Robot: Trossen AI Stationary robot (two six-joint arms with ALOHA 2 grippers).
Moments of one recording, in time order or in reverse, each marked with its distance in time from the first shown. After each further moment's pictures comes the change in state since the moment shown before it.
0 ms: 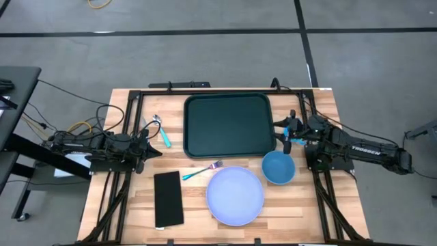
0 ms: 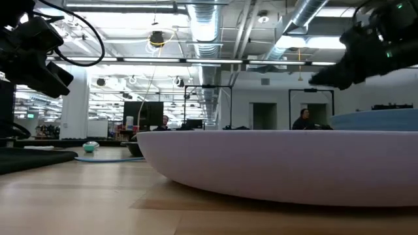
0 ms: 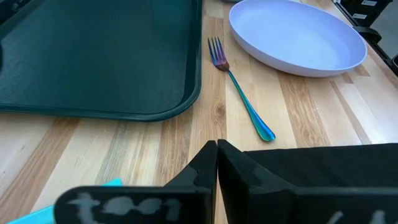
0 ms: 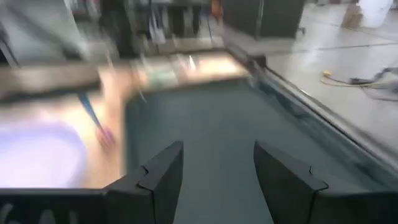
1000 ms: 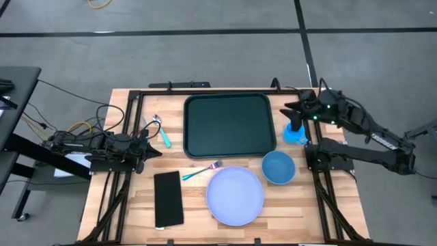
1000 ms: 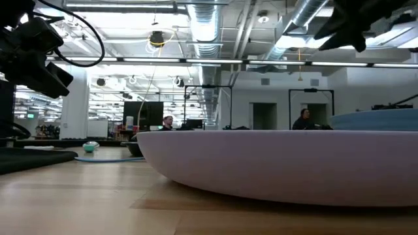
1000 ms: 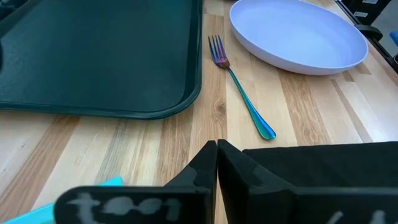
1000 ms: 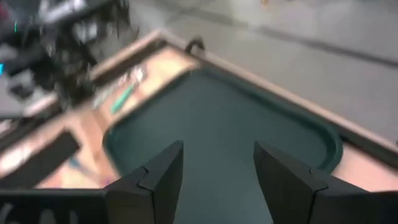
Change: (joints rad) left arm 0.000 0.000 0.000 -0.006 0.000 0.000; right arm -0.132 0.248 0.676 -0.753 0.083 0.215
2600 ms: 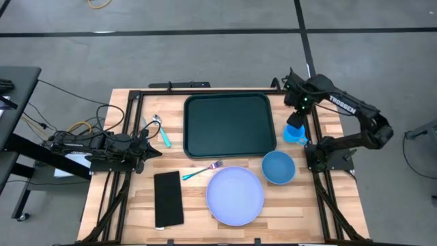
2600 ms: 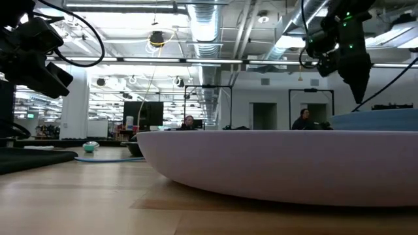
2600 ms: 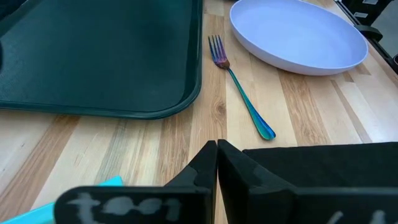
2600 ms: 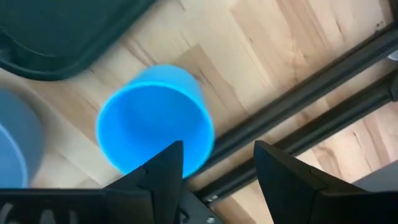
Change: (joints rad) left arm 0.000 0.000 0.000 0.000 0.000 -0.003; right arm -0.385 0.666 0.227 -0.656 0.124 -0.558
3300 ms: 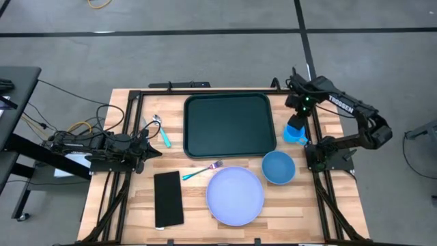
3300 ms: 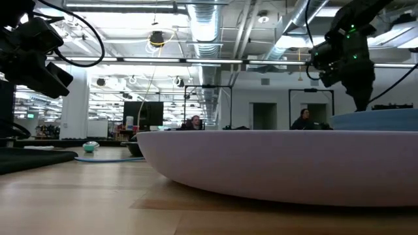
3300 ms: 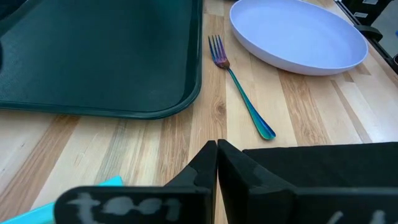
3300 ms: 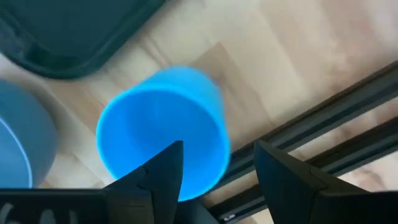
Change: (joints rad) left arm 0.000 0.000 0.000 0.000 0.000 0.000; right arm -0.064 0.000 -0.118 0.087 -0.131 -0.084
